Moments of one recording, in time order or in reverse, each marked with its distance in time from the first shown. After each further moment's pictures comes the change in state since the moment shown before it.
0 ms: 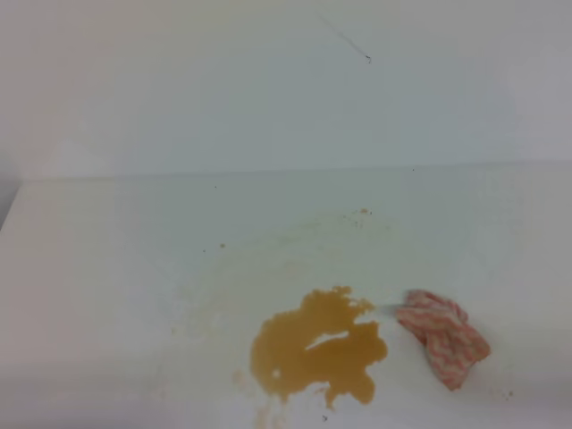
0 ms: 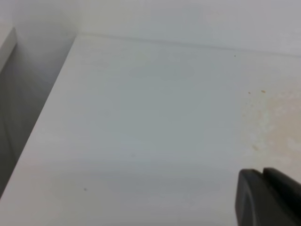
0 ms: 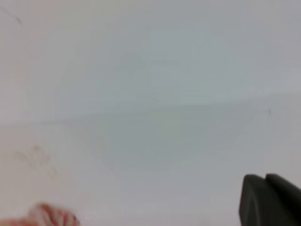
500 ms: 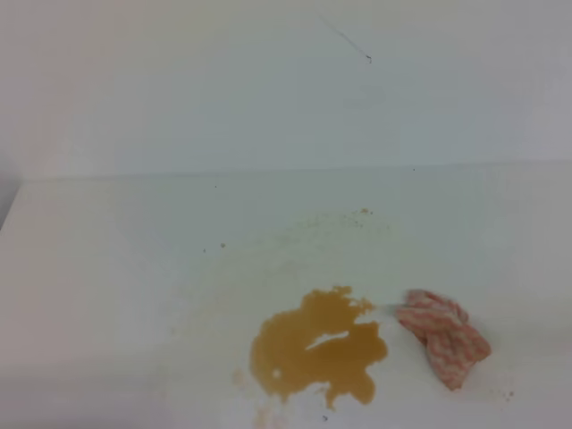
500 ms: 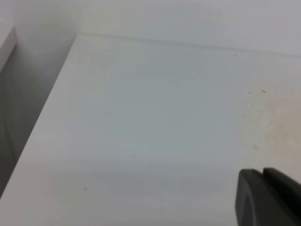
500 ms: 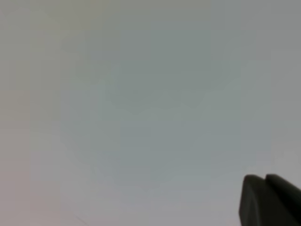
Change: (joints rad) left arm 0.000 0.000 0.000 0.000 0.000 0.000; right arm 0.000 0.009 -0.087 0.013 -0.415 0.047
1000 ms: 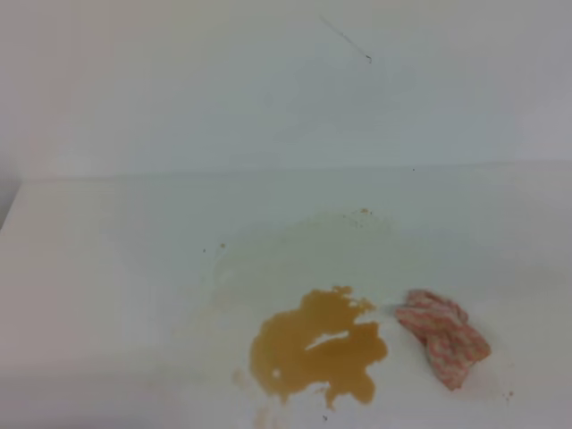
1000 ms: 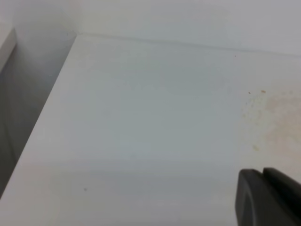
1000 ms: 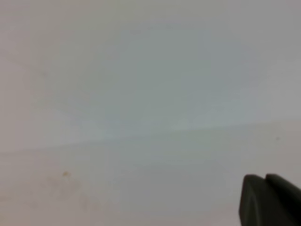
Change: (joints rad) left arm 0.000 0.000 0.000 0.000 -0.002 0.000; right arm 0.031 0.332 -0.444 0.097 0.625 -0.145
